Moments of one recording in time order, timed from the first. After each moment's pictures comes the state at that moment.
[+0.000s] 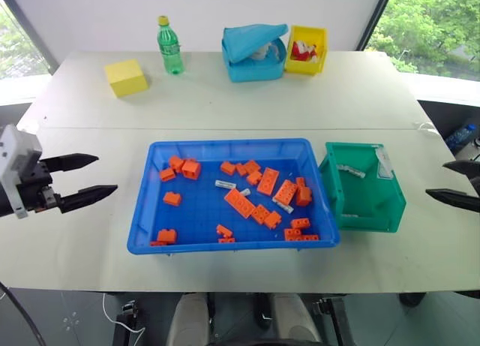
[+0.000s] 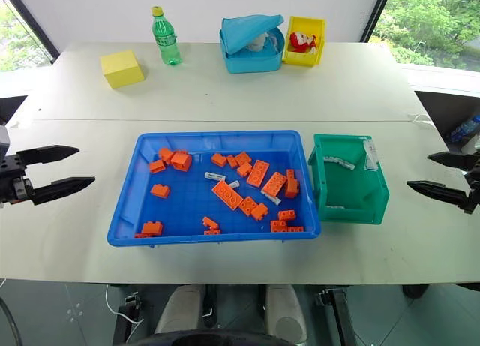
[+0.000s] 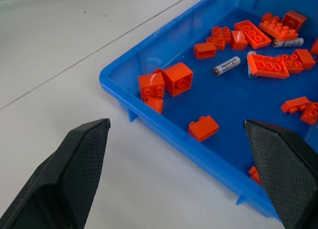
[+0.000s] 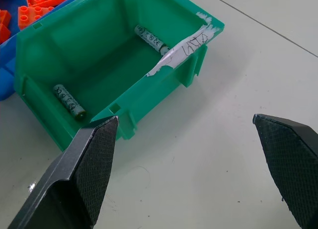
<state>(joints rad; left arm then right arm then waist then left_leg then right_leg) 0.02 1.08 0.56 -0.14 -0.66 0.57 -1.19 -0.10 -1.22 -0.48 0.38 0.44 0.30 1.37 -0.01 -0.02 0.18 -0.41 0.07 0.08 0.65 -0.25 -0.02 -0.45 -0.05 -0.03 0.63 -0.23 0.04</state>
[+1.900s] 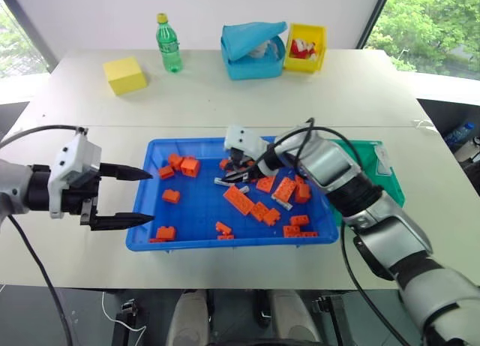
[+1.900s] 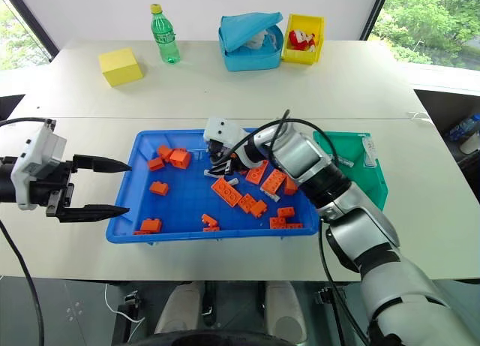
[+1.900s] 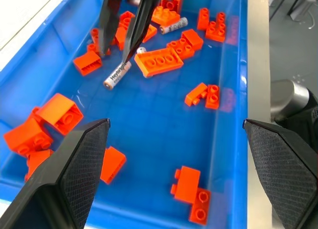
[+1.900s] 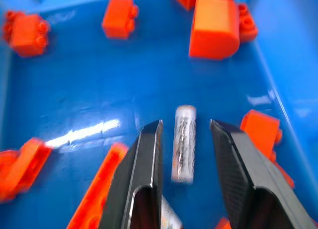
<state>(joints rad) -0.15 1.13 0.31 -0.29 -0.66 0.56 -1.37 -1.01 -0.34 0.54 0.25 0.10 0.75 1.03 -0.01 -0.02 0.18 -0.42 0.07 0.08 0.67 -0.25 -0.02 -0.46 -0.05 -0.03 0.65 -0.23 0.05</state>
